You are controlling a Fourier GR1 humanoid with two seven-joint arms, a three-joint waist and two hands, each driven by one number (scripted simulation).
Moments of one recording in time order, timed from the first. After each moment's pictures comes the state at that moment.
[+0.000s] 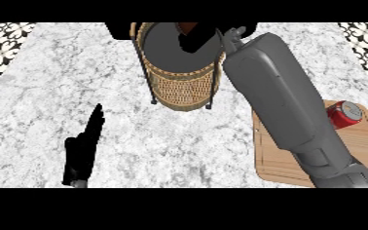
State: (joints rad) left arm 0.07 0.14 -0.12 -1.43 -0.02 0.21 0.03; right arm -1.11 -0.11 0.20 -1.12 0.68 0.05 0.68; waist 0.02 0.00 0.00
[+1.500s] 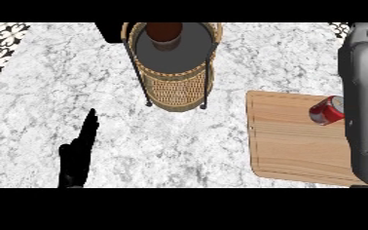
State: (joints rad) left arm 0.11 0.13 -0.09 -1.43 -0.03 0.22 -0.01; right arm -0.89 -0.29 -0.25 -1.28 0.28 -0.29 0.55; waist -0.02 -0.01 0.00
